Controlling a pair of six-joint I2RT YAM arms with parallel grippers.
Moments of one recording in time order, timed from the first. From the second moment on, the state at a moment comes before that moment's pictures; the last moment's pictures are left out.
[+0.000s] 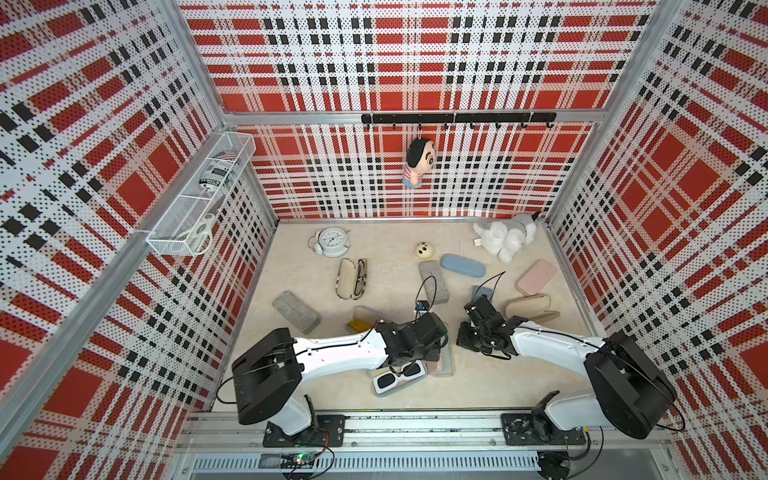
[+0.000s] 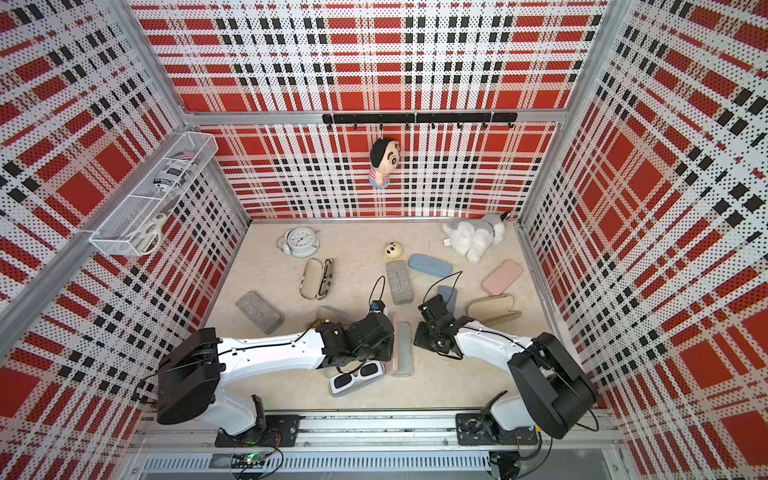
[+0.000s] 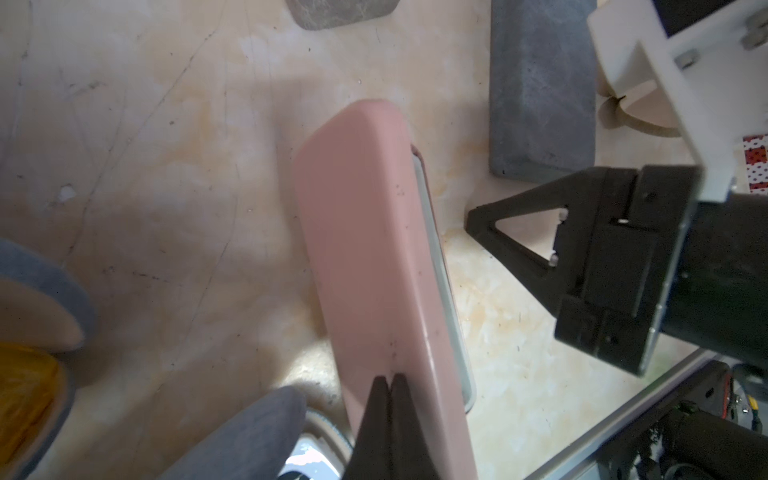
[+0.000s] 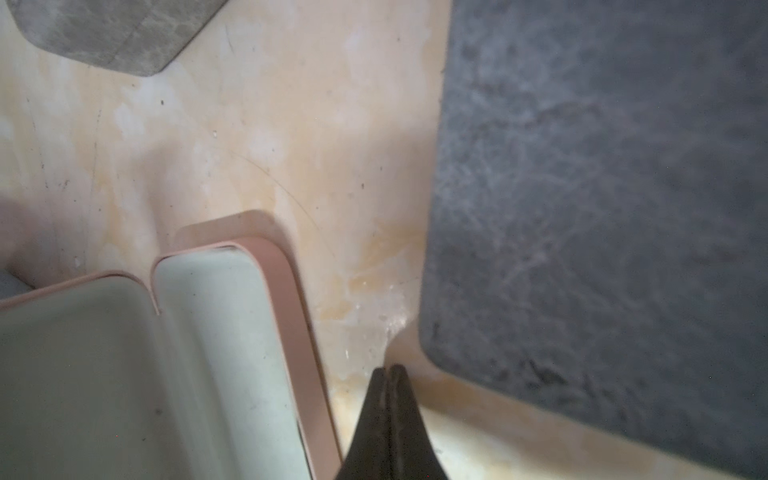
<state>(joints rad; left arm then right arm) -1.11 1.57 0.95 -0.36 -0.16 -0.91 0.61 1.41 0.60 -0.29 -0.06 0.85</state>
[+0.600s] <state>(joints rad) -1.13 1.64 0.98 -0.35 -0.15 -0.91 0.61 1.45 0.58 -0.16 -0.15 0.84</state>
